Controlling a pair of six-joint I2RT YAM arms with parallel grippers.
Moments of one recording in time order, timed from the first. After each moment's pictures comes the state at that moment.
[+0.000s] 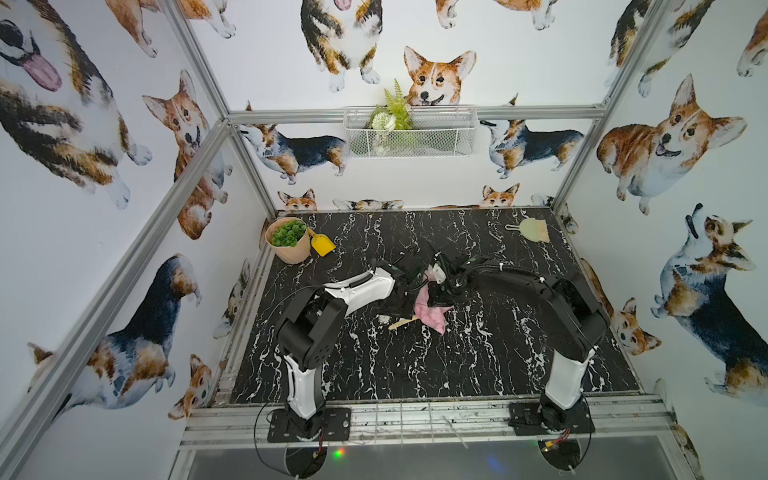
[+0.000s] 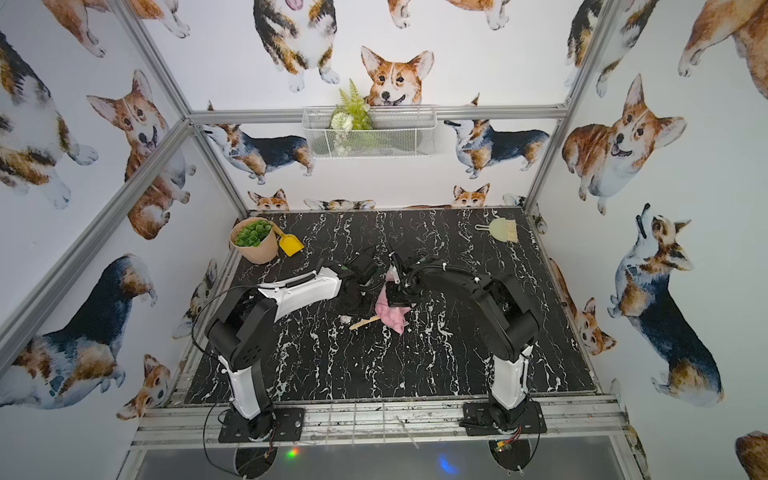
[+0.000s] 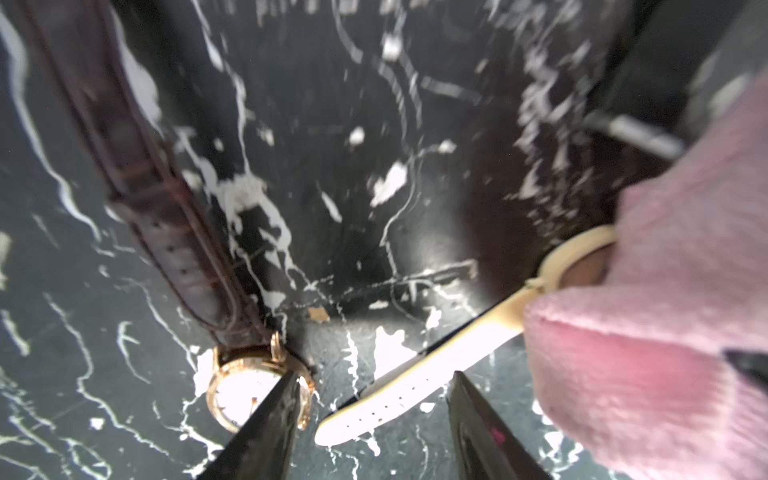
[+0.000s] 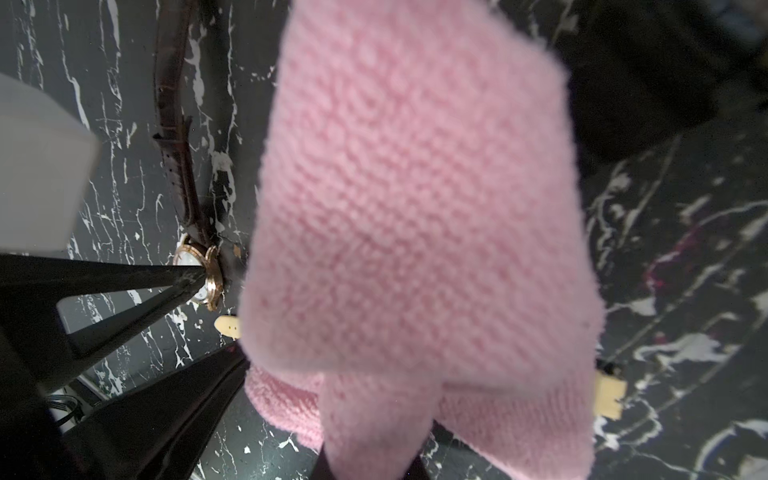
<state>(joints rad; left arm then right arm) -0.70 1.88 1.25 -0.81 0.03 -0.46 0.70 1.86 1.28 -0.63 -0.29 0.52</state>
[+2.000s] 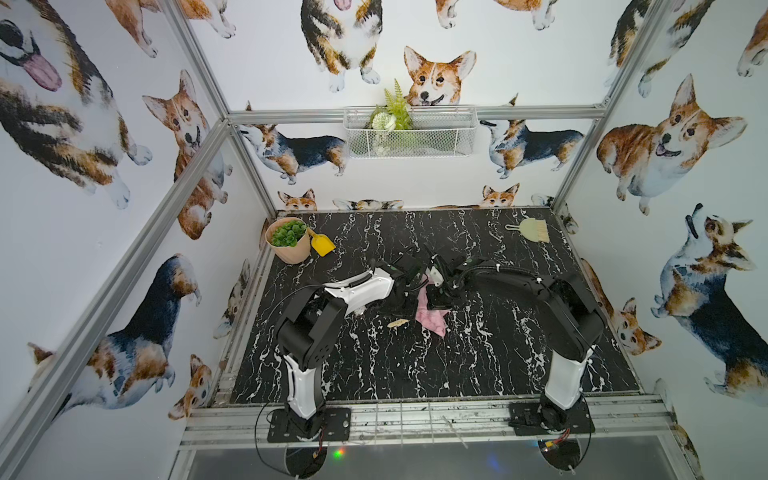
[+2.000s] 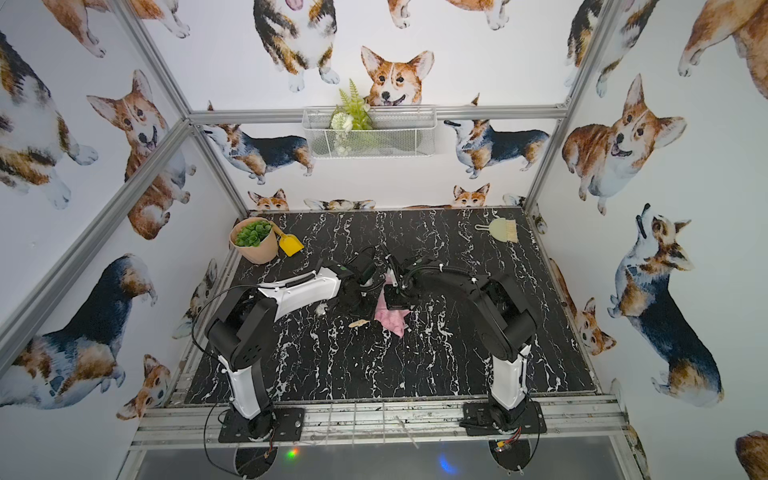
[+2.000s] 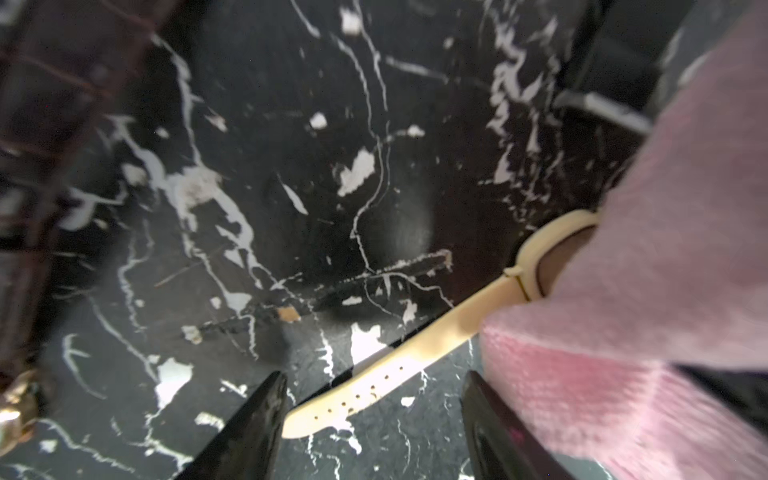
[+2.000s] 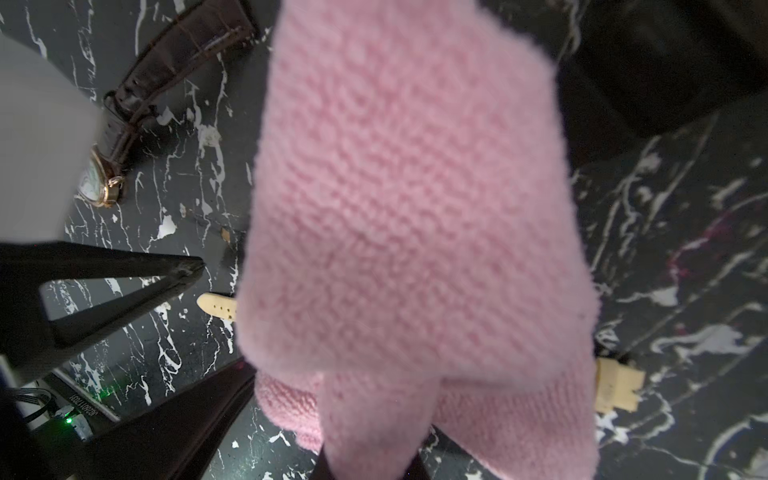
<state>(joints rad) -0.70 1.89 1.24 -0.79 0.09 -0.44 0.71 1.87 1.29 -0.67 -0.27 0.50</state>
